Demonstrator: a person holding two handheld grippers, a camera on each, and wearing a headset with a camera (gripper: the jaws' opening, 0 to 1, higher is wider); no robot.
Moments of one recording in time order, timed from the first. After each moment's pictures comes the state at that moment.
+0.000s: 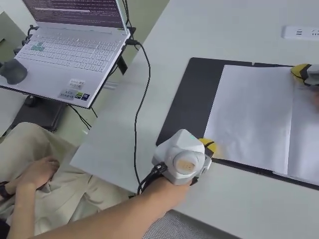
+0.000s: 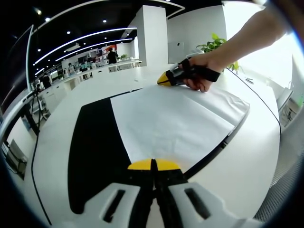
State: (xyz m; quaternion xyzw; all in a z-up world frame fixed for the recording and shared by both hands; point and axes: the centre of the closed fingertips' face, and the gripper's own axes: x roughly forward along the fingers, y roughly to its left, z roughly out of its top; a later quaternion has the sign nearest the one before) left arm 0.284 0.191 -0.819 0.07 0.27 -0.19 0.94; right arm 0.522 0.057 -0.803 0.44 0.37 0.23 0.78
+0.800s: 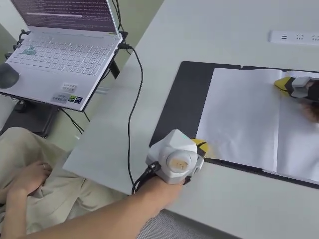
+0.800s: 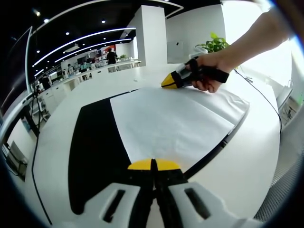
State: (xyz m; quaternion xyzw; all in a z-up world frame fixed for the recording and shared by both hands) left arm 0.284 0.191 -0.821 0.07 0.27 -0.20 0.94; right arm 0.486 0.060 -0.806 0.41 0.41 0.26 0.78
